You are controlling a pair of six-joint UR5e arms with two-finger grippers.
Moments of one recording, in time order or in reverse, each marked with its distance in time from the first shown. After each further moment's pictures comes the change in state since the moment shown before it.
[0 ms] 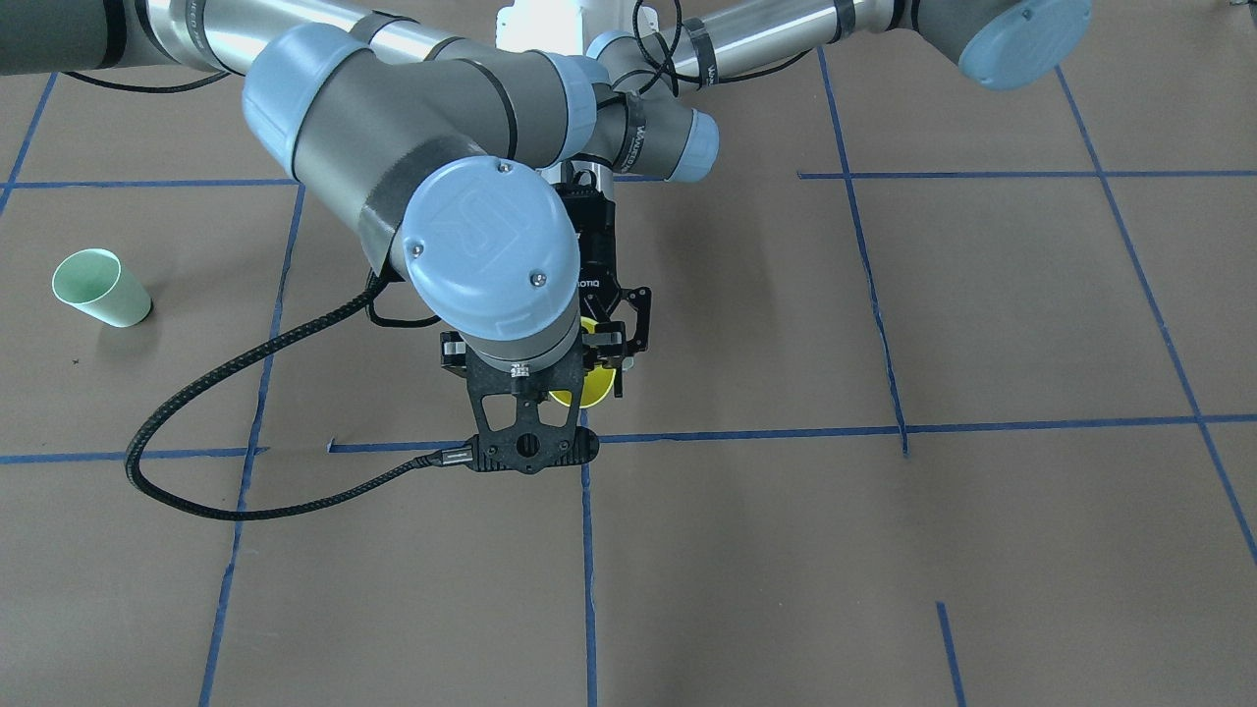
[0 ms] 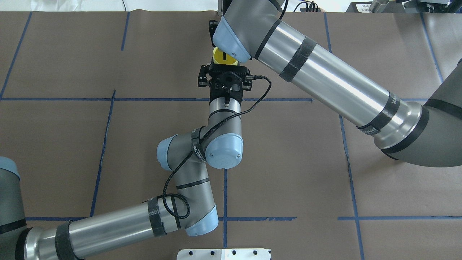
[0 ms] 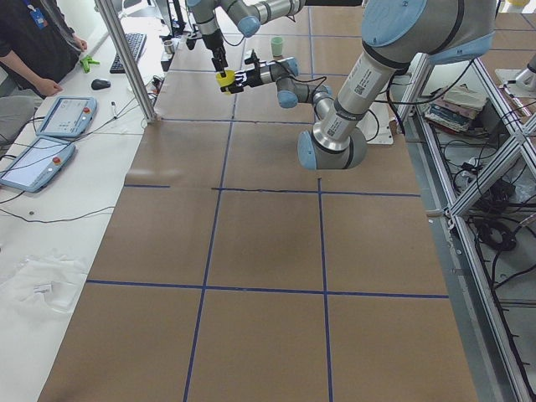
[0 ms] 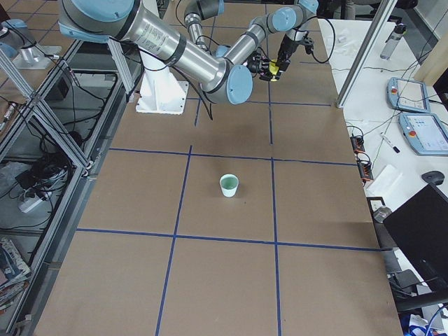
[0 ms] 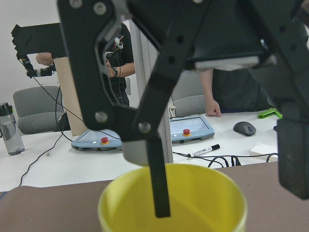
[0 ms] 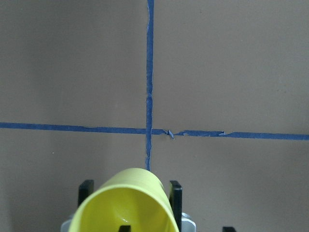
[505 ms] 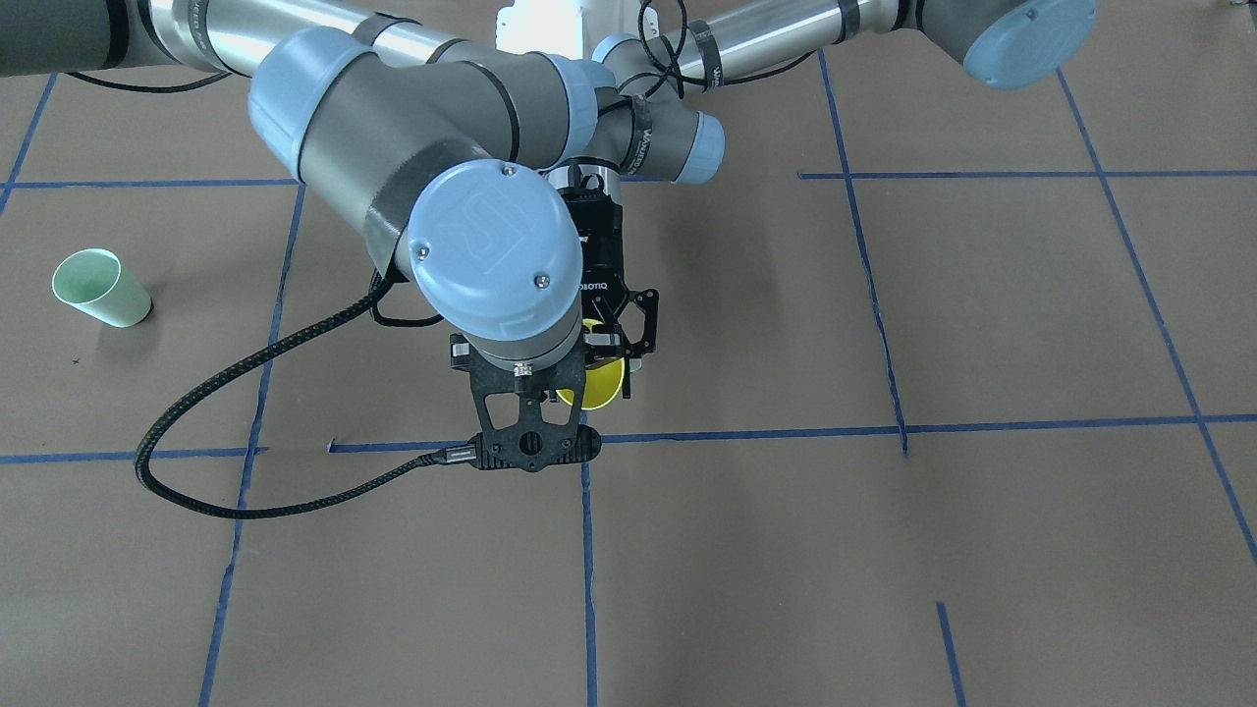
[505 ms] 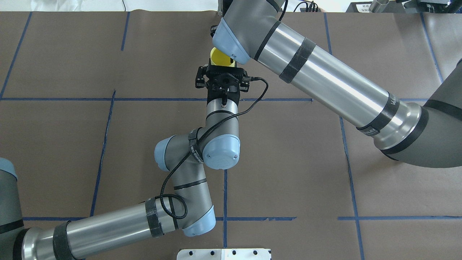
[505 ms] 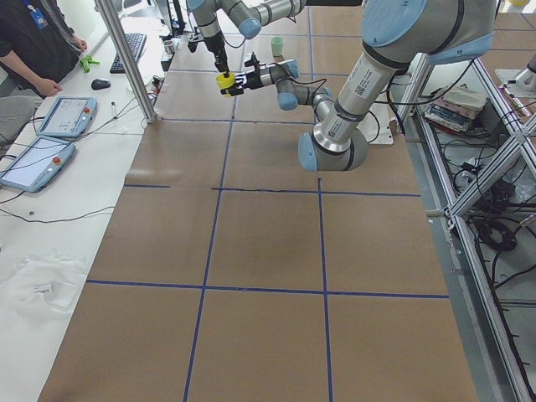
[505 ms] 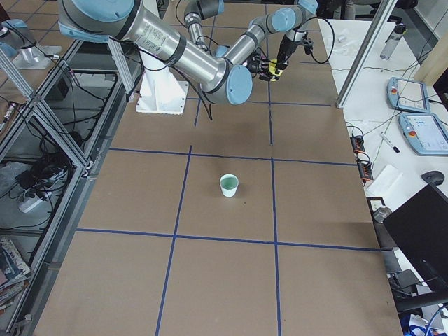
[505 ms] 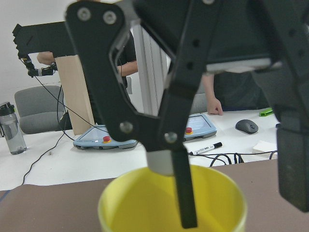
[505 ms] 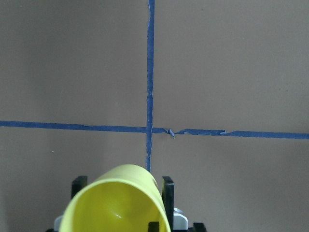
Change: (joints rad) left arm 0.000 0.010 -0.004 0.000 0.000 0.000; right arm -0.002 -0.001 0.000 0.000 0.002 -0.001
